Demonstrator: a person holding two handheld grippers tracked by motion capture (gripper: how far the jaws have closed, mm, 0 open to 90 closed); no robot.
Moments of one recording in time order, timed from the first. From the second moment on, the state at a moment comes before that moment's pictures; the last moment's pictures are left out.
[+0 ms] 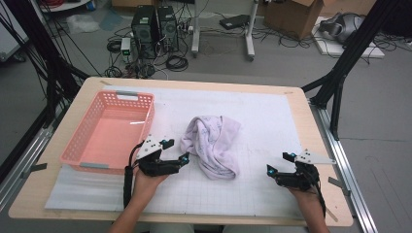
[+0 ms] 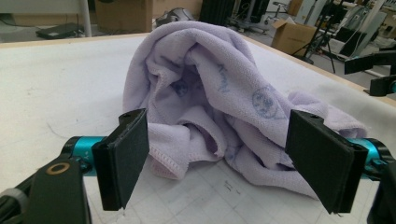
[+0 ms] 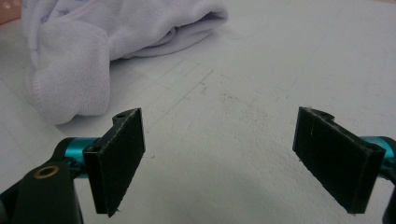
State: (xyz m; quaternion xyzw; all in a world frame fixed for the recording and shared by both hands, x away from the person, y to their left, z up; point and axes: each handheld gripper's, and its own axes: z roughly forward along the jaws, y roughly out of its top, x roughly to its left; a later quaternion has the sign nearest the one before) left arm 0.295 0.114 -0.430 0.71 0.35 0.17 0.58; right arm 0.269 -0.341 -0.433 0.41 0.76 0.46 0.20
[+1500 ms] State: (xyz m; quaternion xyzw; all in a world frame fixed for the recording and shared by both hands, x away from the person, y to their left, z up) left arm 0.295 0.115 -0.439 0.72 0.35 0.16 0.58; right arm 0.272 -0.276 -0.431 0.35 0.83 0.42 0.10
